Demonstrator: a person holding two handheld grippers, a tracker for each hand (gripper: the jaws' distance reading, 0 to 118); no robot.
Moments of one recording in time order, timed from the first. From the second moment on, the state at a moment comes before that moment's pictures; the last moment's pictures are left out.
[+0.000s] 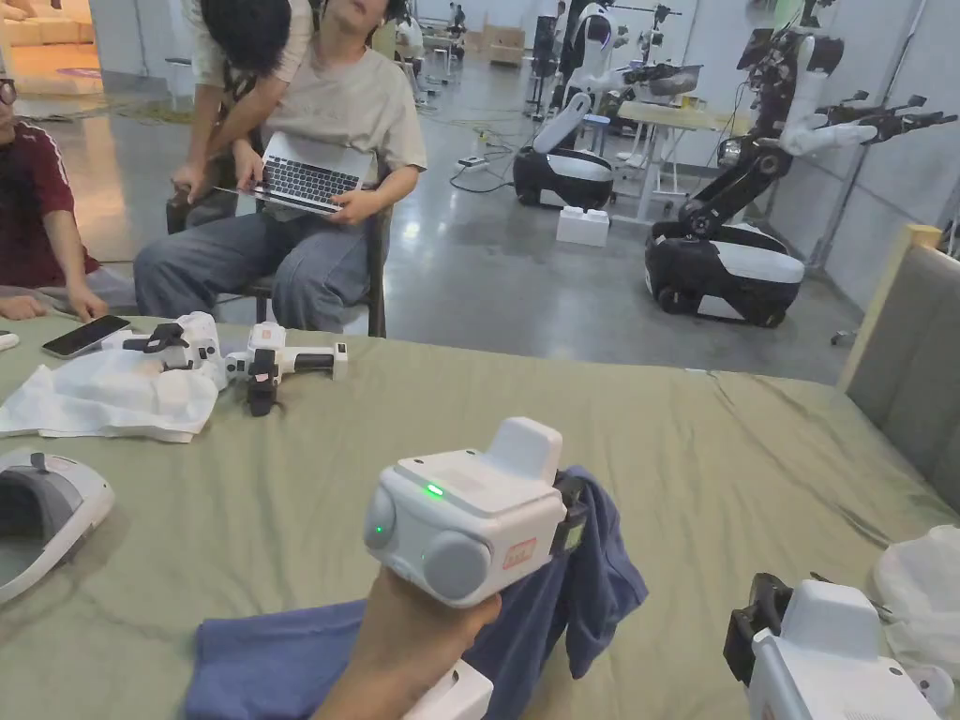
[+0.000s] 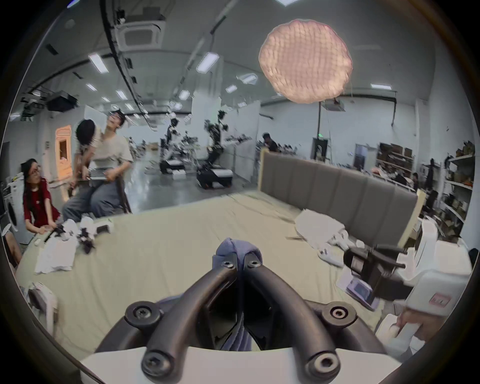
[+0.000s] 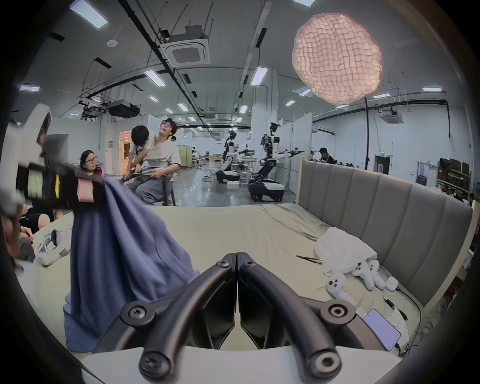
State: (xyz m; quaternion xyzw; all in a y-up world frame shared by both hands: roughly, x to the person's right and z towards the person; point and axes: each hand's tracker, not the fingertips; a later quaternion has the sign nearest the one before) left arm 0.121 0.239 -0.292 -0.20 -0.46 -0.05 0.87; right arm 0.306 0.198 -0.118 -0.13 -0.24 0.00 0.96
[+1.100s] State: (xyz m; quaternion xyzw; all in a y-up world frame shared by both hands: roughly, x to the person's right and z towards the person) left arm -0.077 0.220 -0.266 -0.11 -0.18 -0.01 0.98; right arm 0.273 0.200 -0.131 -0.10 -0.21 -0.01 0.97
